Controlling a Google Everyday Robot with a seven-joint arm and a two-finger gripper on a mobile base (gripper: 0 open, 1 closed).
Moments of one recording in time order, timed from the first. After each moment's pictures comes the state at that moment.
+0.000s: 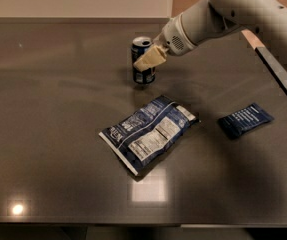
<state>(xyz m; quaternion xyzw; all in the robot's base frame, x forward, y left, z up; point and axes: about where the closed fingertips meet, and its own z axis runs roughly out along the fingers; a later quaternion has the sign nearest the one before) 0.658 -0.014 0.911 -0.51 0.75 0.21 0.36</state>
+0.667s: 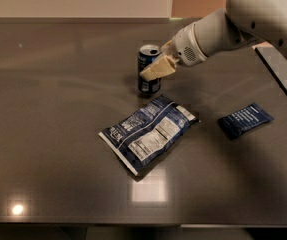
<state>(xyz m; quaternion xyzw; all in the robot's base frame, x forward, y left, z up) 0.623 -0.032 0.906 -0.52 0.74 0.23 0.37</state>
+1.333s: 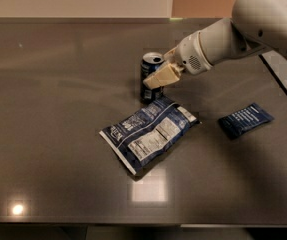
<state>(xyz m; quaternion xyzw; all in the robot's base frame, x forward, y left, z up) 0.602 -0.038 0.894 -0.52 0.73 0.24 0.36</state>
